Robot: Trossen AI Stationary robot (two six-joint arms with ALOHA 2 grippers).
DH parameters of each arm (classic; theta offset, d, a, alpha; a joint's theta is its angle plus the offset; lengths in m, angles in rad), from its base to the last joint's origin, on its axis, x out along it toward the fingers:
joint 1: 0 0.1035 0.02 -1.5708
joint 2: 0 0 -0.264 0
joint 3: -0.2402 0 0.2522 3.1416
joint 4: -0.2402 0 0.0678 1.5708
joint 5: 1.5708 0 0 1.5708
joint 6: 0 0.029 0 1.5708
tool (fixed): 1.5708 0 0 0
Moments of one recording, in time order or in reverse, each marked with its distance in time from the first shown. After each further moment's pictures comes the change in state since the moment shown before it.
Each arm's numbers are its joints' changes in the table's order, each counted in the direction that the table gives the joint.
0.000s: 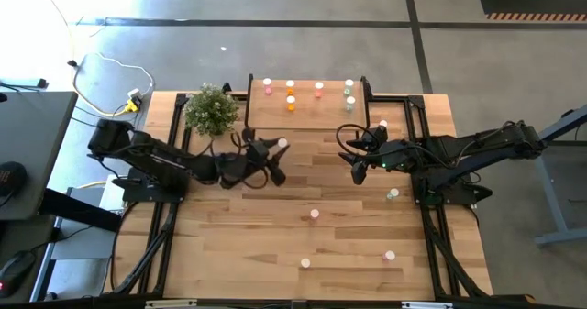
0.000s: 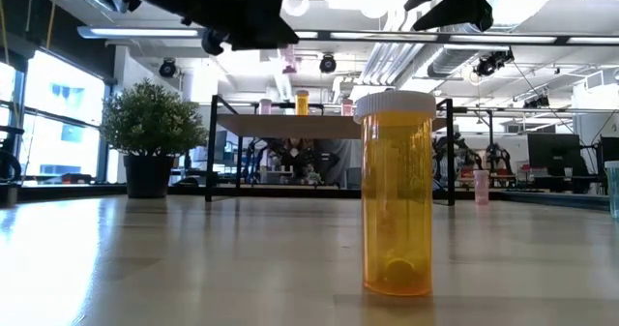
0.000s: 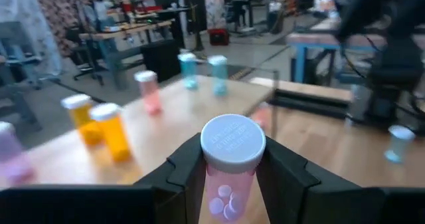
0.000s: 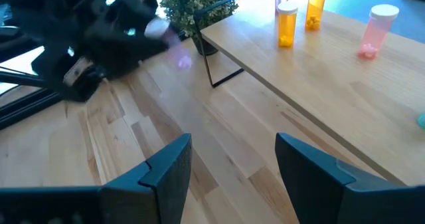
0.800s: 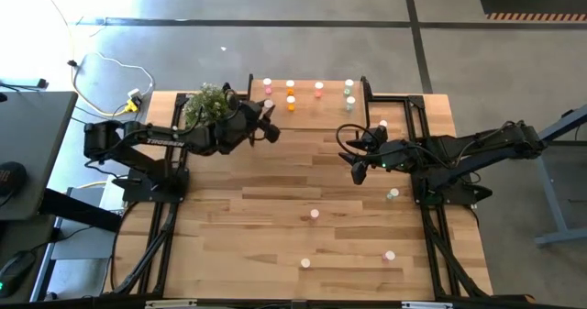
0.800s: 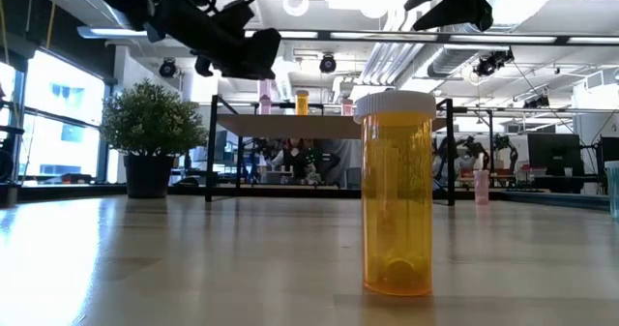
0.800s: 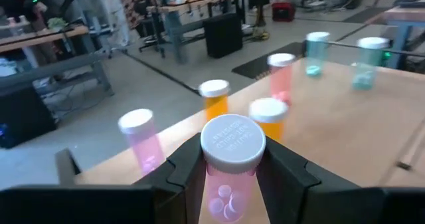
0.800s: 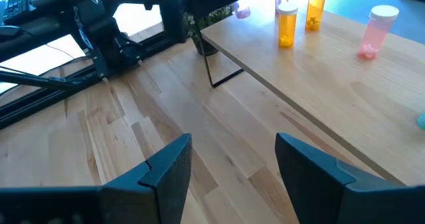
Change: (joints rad) left arm 0.390 -0.065 0.000 -0.151 0.145 -0.011; right arm 0.000 0.000 0.000 0.001 0.000 -0.003
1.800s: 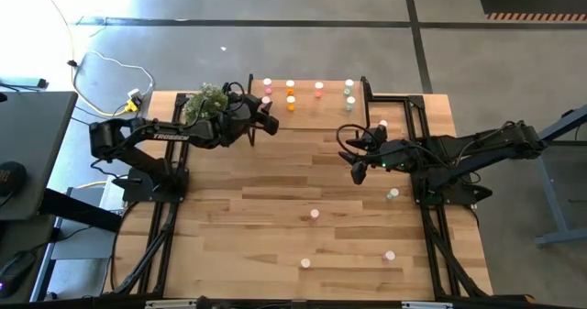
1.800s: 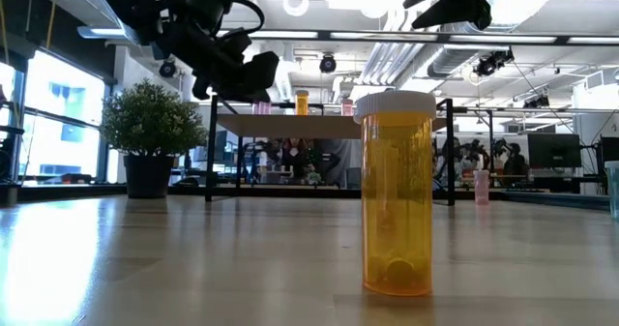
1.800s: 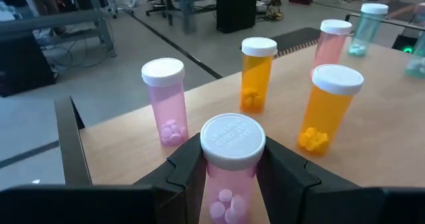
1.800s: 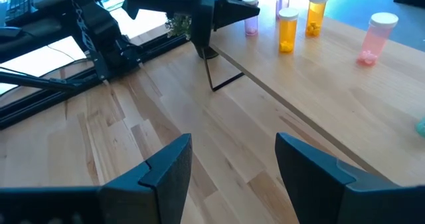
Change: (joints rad) left arm 0.113 0.058 0.000 -0.062 0.082 -0.167; right arm 0.000 0.000 0.000 0.015 0.005 -0.019
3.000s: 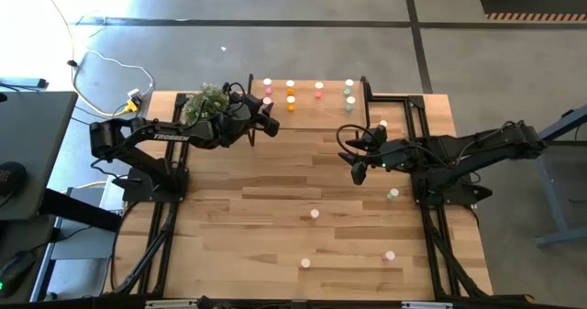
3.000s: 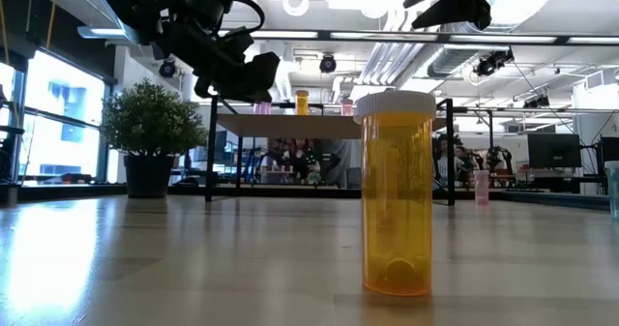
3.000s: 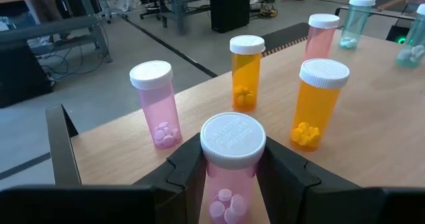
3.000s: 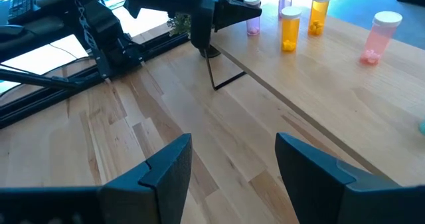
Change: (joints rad) left arm 0.000 0.001 0.000 0.002 0.014 0.044; right arm 0.000 0.000 0.000 0.000 -0.010 -0.003
